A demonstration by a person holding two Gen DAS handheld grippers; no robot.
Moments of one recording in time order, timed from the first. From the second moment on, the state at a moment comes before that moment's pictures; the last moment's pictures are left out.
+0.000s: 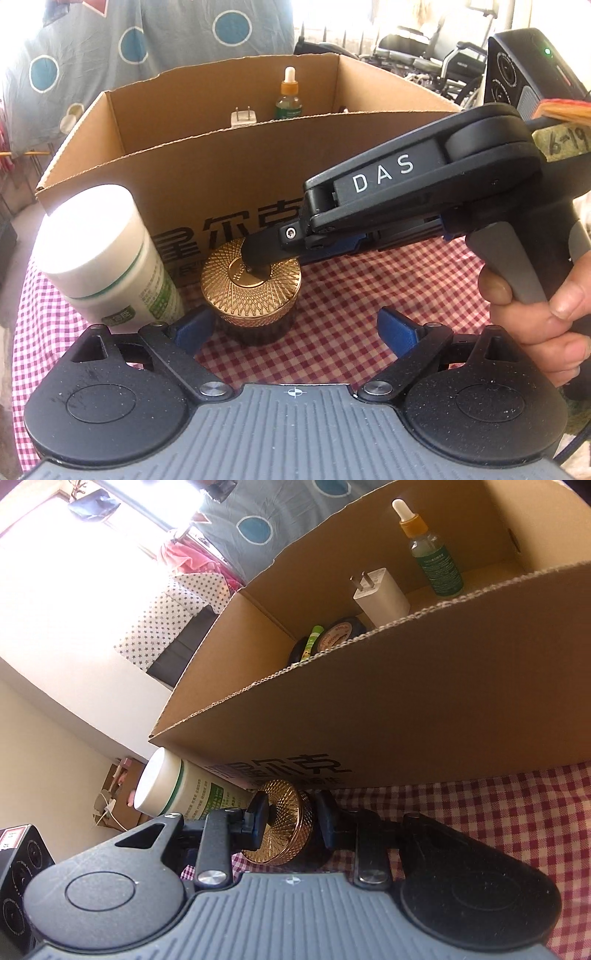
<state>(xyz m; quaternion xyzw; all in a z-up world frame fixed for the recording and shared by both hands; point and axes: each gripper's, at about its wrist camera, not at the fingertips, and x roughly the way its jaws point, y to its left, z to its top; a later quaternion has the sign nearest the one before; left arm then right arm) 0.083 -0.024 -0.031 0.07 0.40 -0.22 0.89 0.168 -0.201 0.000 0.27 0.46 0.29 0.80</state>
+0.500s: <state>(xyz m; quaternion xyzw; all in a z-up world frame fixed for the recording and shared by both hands) 0.058 -0.083 -0.028 0.09 0.39 -0.32 0.86 0.120 -0.282 0.006 0.30 0.44 0.21 0.82</state>
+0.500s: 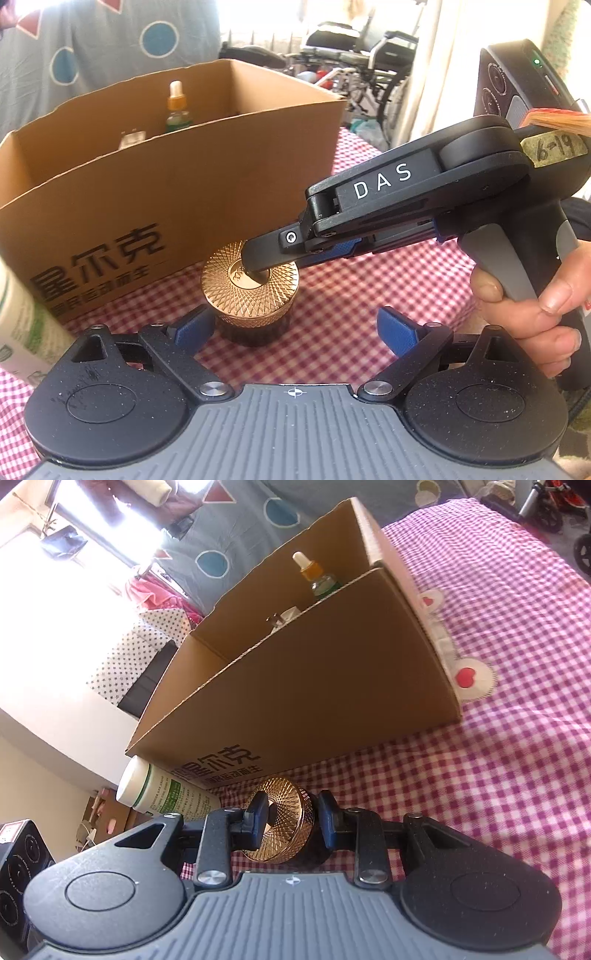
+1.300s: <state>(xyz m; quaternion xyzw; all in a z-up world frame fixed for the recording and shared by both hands) 0.088 -0.095 -0.037 0.11 0.40 -0.28 0.87 0.116 -0.287 0.001 0.32 0.44 0.19 0.82</state>
